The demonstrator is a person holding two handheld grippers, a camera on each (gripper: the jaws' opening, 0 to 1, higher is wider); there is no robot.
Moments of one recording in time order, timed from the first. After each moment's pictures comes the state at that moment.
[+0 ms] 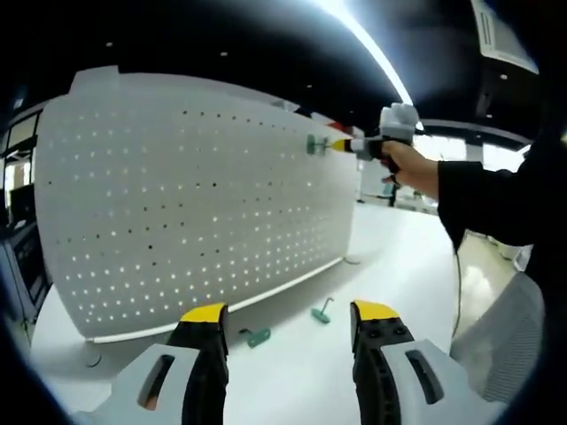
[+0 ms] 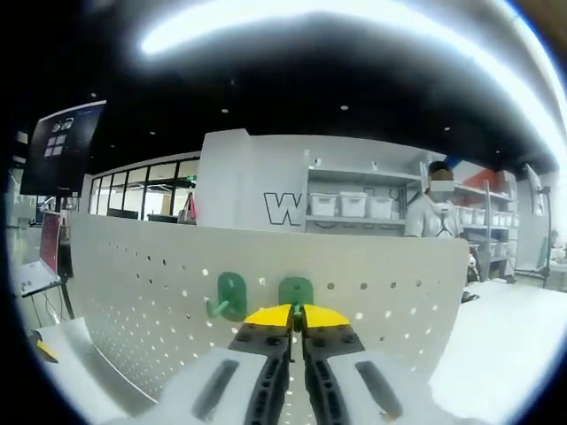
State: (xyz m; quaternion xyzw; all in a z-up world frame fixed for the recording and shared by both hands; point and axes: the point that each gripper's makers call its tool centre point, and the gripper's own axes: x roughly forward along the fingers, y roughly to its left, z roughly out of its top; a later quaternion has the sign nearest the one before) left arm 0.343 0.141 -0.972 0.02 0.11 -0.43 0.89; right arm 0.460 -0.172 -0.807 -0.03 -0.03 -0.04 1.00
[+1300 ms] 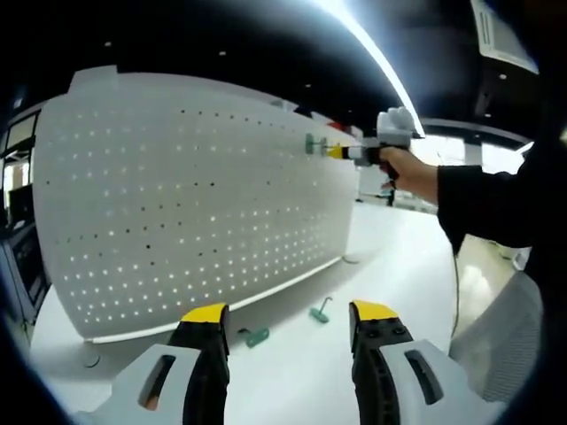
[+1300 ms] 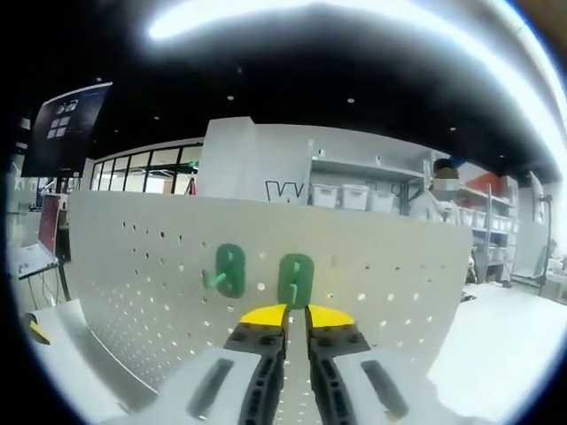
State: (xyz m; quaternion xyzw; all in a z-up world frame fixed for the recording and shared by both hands) left arm 0.342 0.139 -0.973 0.02 0.11 -0.44 0.89; right arm 0.465 -0.178 -0.828 -0.05 0.00 -0.04 1.00
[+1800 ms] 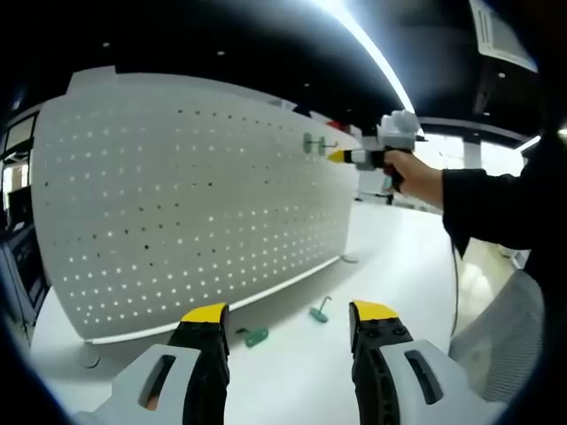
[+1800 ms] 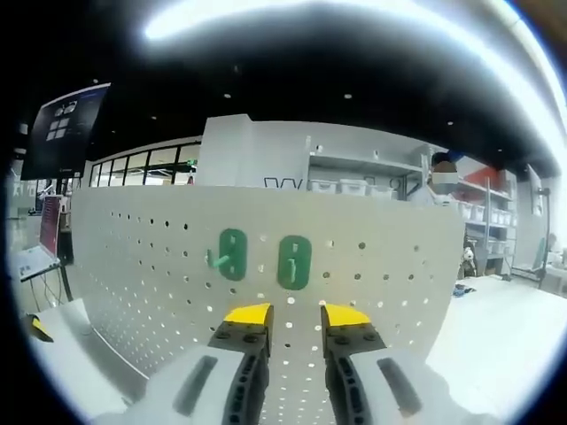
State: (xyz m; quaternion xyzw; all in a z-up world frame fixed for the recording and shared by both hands) left arm 0.341 0.138 -0.973 0.02 0.11 -0.44 0.89; right arm 0.450 -0.175 -0.842 -0.04 0.01 -0.04 1.00
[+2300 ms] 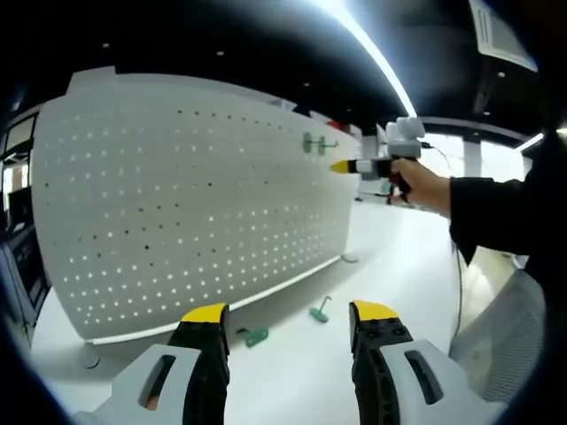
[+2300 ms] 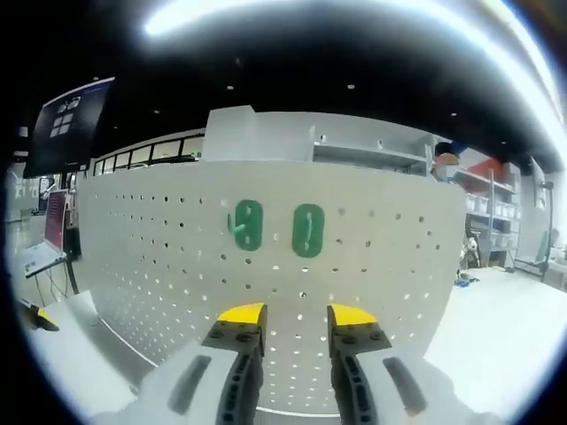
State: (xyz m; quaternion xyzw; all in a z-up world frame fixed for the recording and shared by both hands) left arm 0.341 0.138 -0.973 0.02 0.11 -0.44 0.89; right arm 0.435 -0.160 -0.868 -0.04 0.03 -0.03 1.00
